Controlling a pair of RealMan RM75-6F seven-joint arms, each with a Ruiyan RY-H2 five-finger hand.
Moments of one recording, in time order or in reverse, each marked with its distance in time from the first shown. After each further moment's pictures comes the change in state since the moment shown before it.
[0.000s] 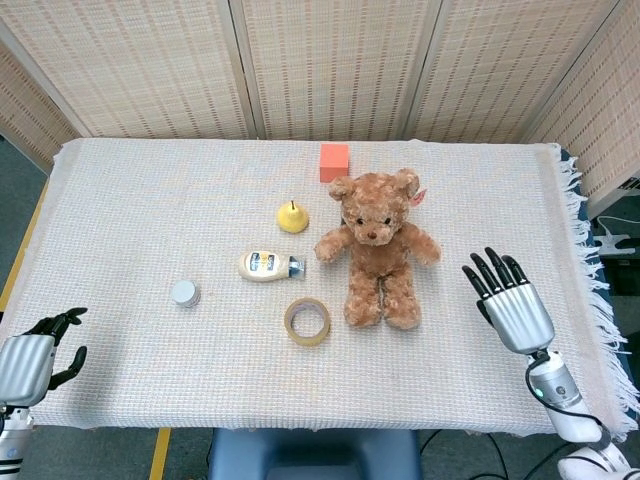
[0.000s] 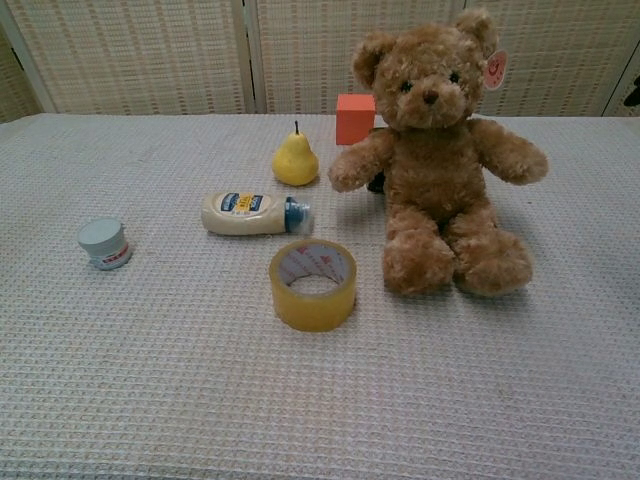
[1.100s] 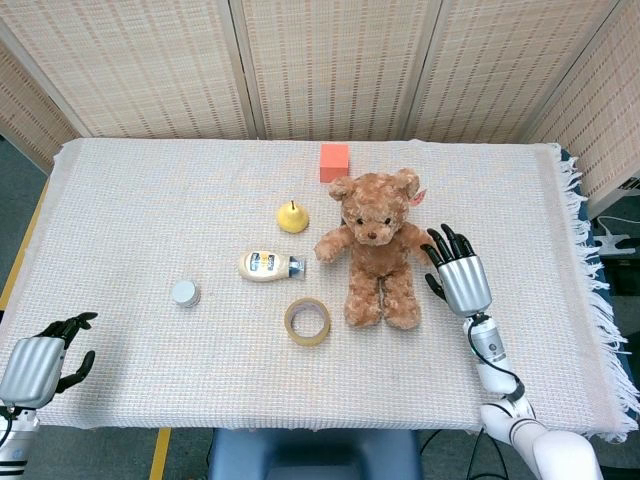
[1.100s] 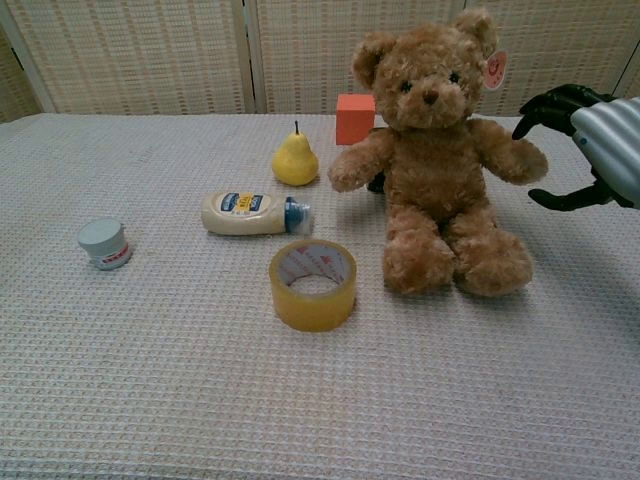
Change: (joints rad) left arm -0.009 0.008 0.018 -0.012 0.017 -0.031 -0.006; right arm 0.256 -0.558 0.046 0.783 0.188 -0.027 0.440
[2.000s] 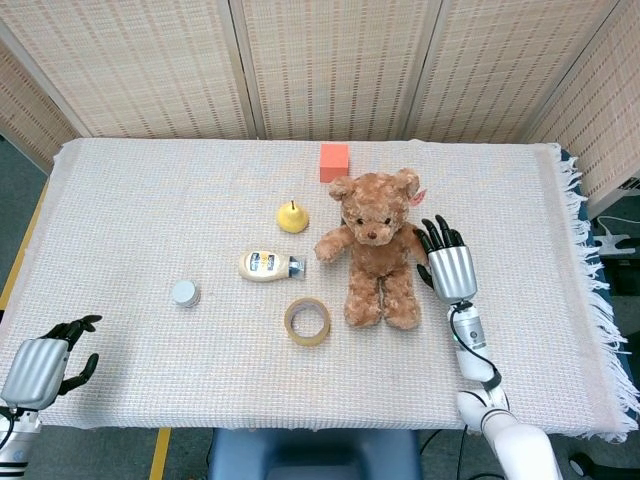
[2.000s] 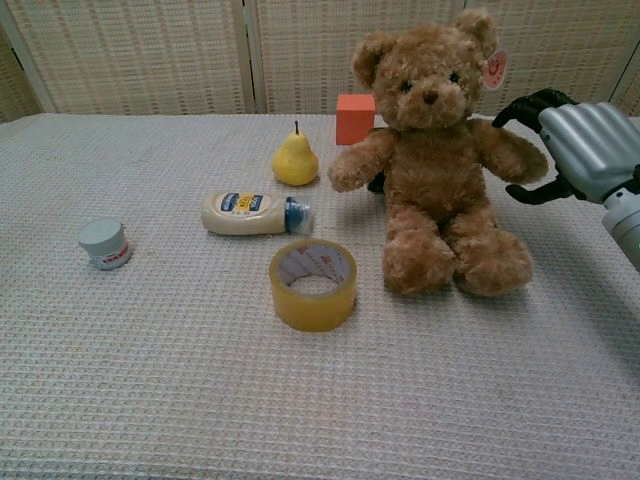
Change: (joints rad) left arm -0.004 0.005 0.012 0.000 0.014 -0.011 -0.022; right arm 0.101 -0.141 0.025 0.192 0.122 -0.097 0.022
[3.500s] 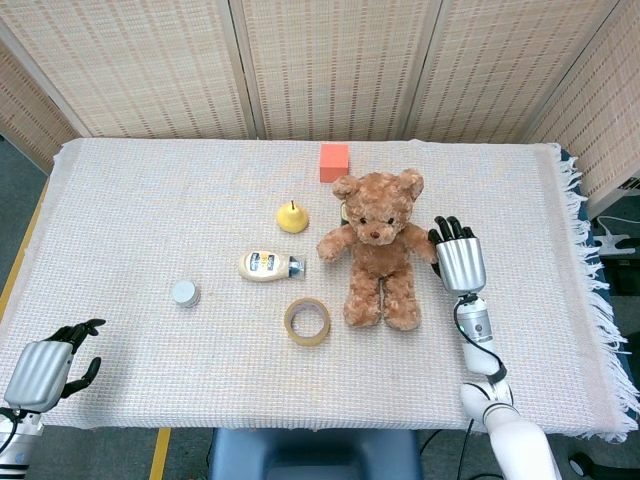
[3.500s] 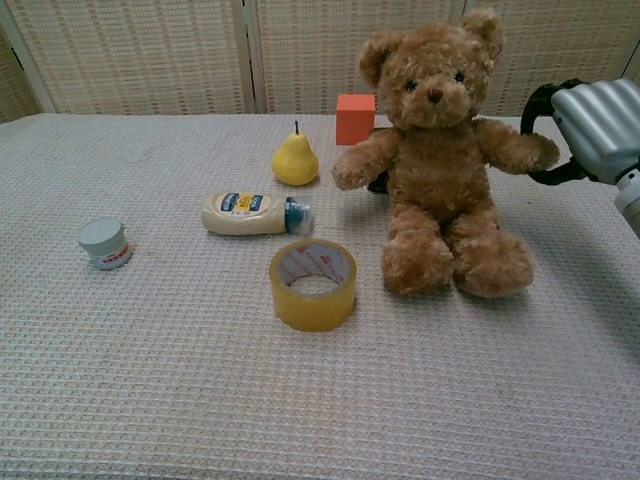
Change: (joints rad) left arm -0.003 0.013 0.014 -0.025 0.000 -0.022 0.028; right arm 0.031 0.006 -0.010 0.054 0.057 0.008 -0.076
